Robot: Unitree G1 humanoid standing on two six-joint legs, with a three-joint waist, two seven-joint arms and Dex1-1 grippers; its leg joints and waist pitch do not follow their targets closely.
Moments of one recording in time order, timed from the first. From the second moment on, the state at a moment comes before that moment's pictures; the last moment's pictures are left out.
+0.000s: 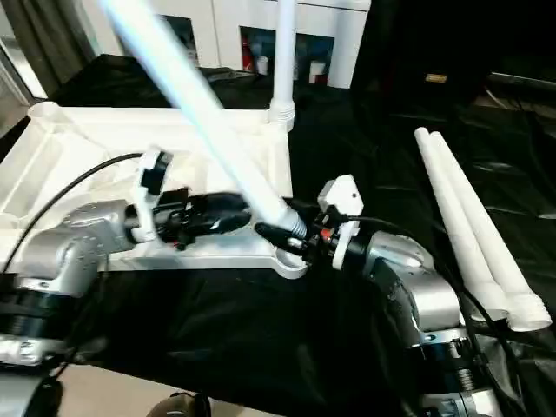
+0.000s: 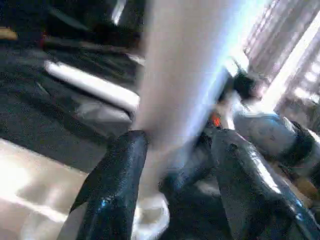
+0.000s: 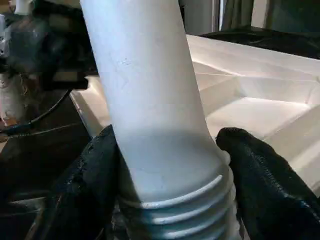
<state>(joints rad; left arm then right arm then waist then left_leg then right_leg) -0.59 0.28 -0.01 0.26 -0.50 0.51 -1.21 -0.34 -0.33 0.06 0.06 0.36 0.34 0.92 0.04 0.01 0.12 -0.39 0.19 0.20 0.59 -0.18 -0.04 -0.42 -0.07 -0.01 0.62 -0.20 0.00</state>
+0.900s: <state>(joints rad) -0.72 0.18 0.10 0.29 -0.63 0.57 -1.04 -0.35 -0.28 0.06 0.06 0.43 0.40 0.88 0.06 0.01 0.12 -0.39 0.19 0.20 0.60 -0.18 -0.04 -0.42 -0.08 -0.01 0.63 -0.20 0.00</state>
